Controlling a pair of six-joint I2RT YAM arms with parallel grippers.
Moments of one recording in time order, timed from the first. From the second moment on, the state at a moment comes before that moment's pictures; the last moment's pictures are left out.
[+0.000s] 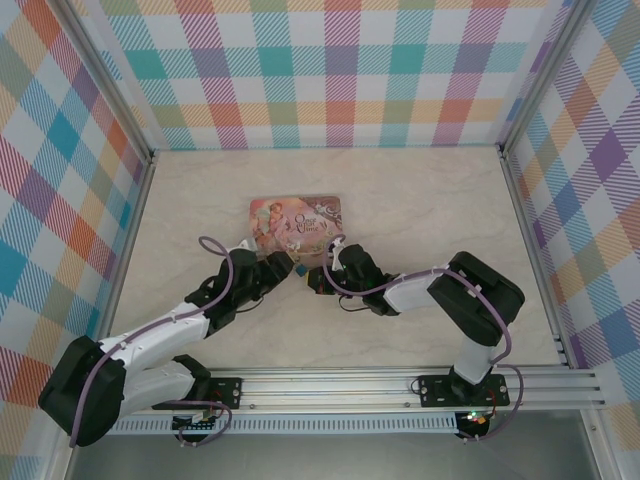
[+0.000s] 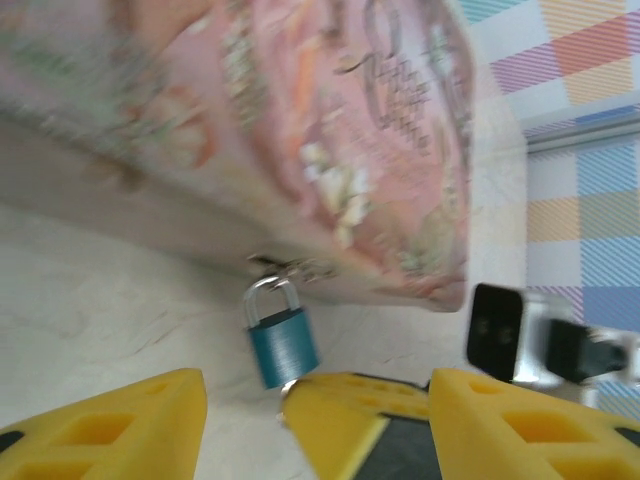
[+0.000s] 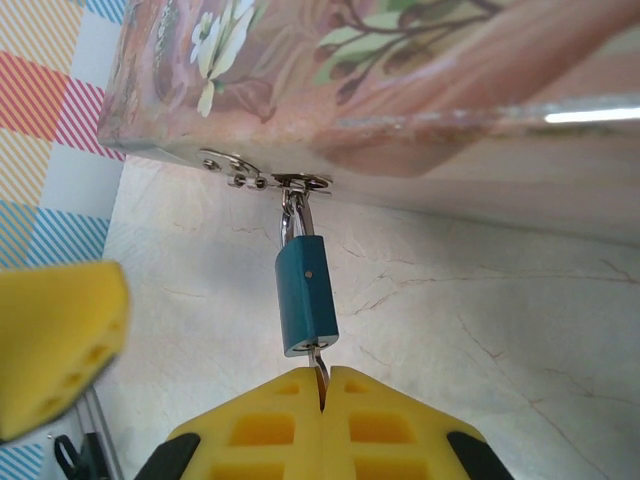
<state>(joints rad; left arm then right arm) -0.60 1.09 0.43 0.10 0.01 -1.15 0.85 1.76 0.68 0.57 -0.26 0.89</state>
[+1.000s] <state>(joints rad) -0.60 1.37 0.41 0.37 0.11 -1.29 0.85 1.76 0.71 0.55 -0.29 1.09</state>
